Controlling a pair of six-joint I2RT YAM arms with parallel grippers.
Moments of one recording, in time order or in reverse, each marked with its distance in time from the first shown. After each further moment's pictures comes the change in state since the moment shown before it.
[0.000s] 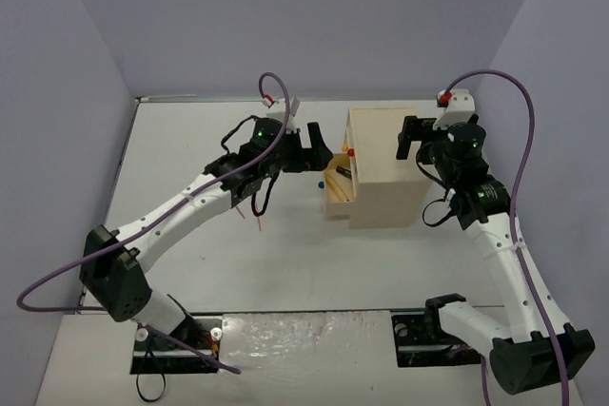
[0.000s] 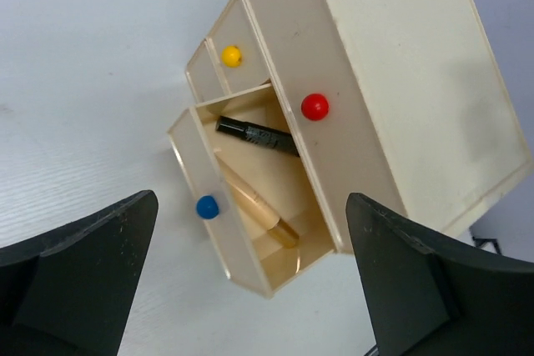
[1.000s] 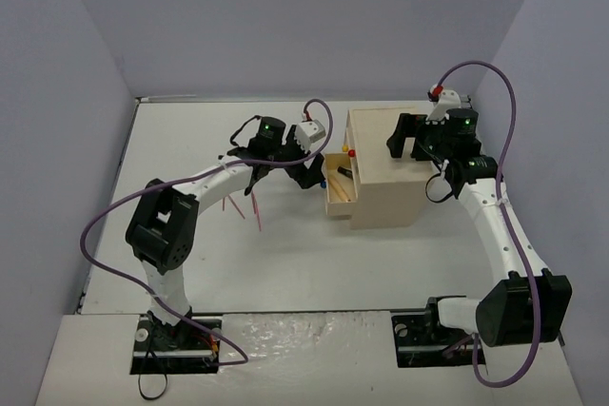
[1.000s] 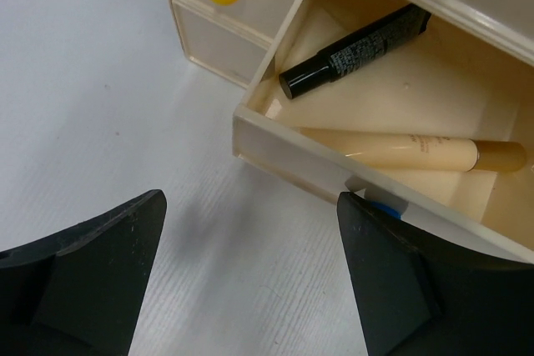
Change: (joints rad) left arm 0.176 0.334 -0.009 0.185 0.569 0.789; right arm -0.131 0.247 0.039 -0.011 -0.333 0.053
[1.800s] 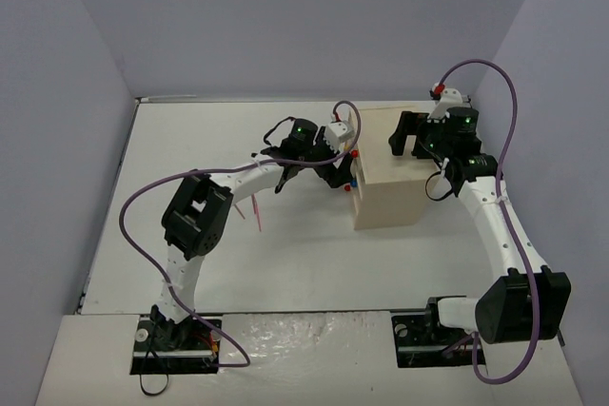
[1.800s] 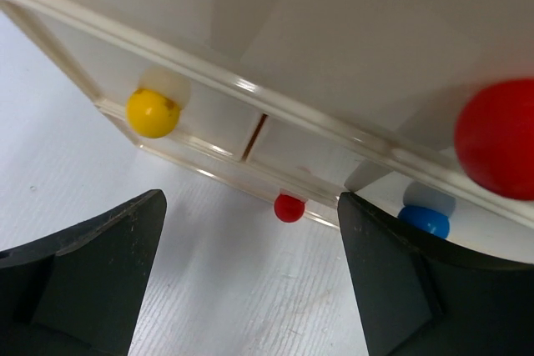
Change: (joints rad) left arm -0.111 0.233 0.221 0.075 -0.019 -0.099; right arm -0.009 0.018 0.011 0.010 0.015 0.007
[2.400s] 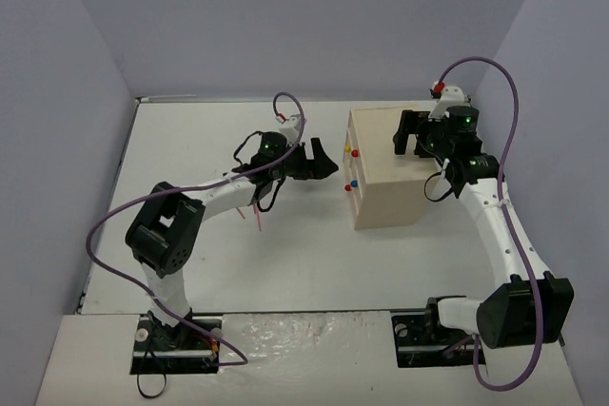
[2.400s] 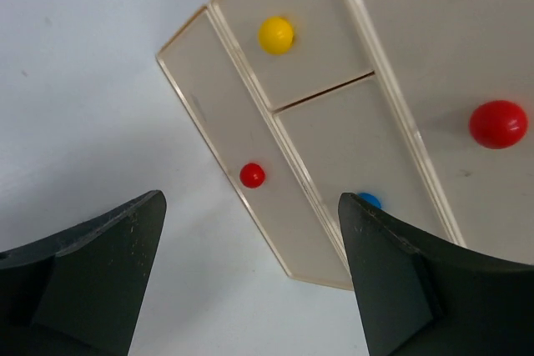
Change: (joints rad) left arm 0.067 -0.254 -0.389 0.297 -0.187 -0.661; right arm 0.014 -0.022 0.017 -0.023 0.093 -0.040
